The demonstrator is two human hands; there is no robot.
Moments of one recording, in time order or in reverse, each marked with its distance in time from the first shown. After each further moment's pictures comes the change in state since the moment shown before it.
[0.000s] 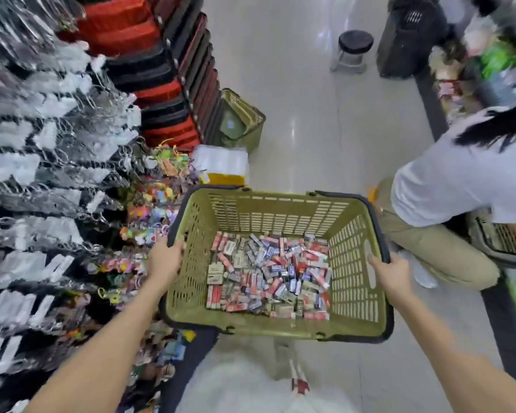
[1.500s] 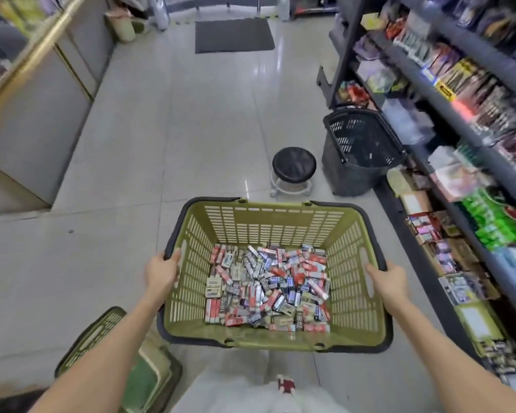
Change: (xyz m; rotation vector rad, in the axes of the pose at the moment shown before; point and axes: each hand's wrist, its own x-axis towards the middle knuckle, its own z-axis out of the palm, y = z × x) left_hand 0.794 0.884 0.472 -0.009 -0.170 0.145; right_hand 1.015 -0.616 0.021 0.049 0.191 0.103
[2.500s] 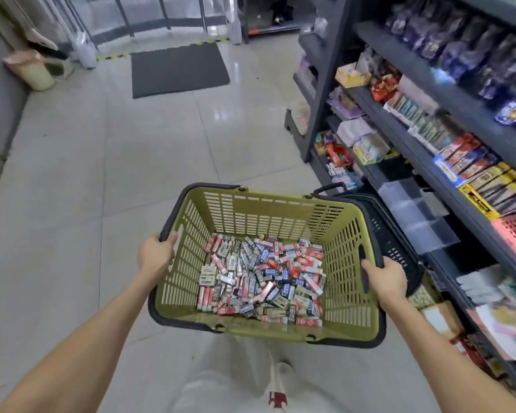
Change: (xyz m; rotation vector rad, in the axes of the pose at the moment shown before) left_hand 0.566 0.528 0.258 0.144 -0.114 0.197; right_hand 0.595 -0.403 0.091 -0.084 0.204 0.067
